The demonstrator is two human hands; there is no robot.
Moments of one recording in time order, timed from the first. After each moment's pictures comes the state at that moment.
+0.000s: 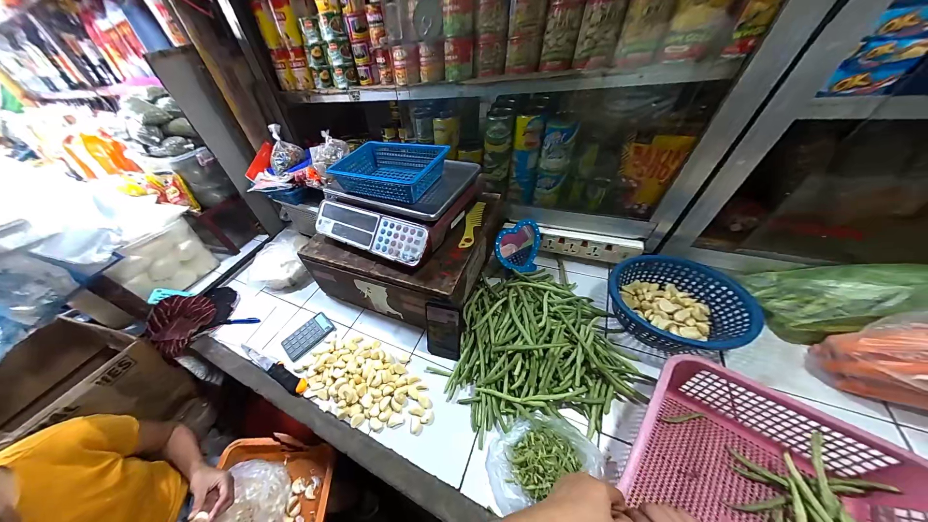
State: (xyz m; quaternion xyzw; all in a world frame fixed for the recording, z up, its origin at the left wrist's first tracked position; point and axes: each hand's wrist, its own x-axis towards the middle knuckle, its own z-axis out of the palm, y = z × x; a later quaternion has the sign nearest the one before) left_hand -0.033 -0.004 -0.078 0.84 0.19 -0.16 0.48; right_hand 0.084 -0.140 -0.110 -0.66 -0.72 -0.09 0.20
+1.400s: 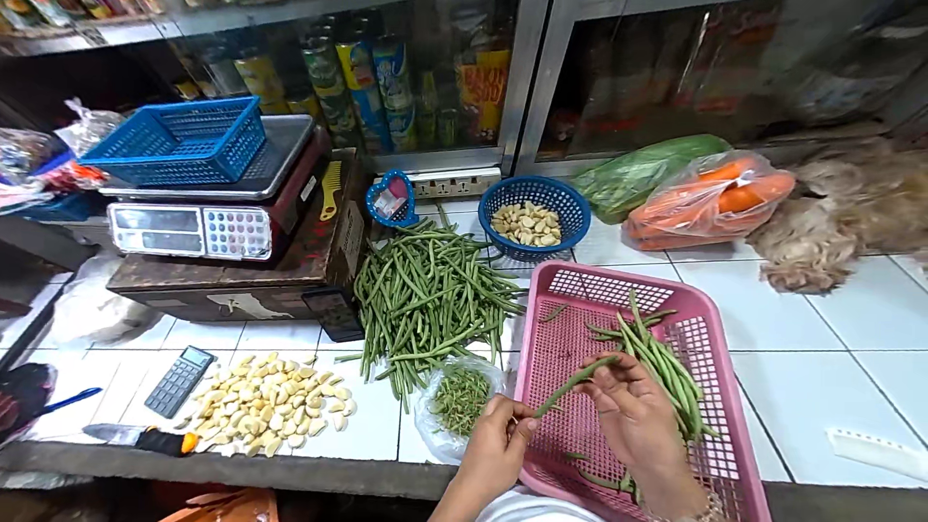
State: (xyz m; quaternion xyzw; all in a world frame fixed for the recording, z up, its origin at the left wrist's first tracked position) left_hand -0.060 -0.037 -0.068 0.76 0.21 0.17 0.59; right_hand 0.083 -0.133 -0.045 -0.54 -0.13 0.23 0.80
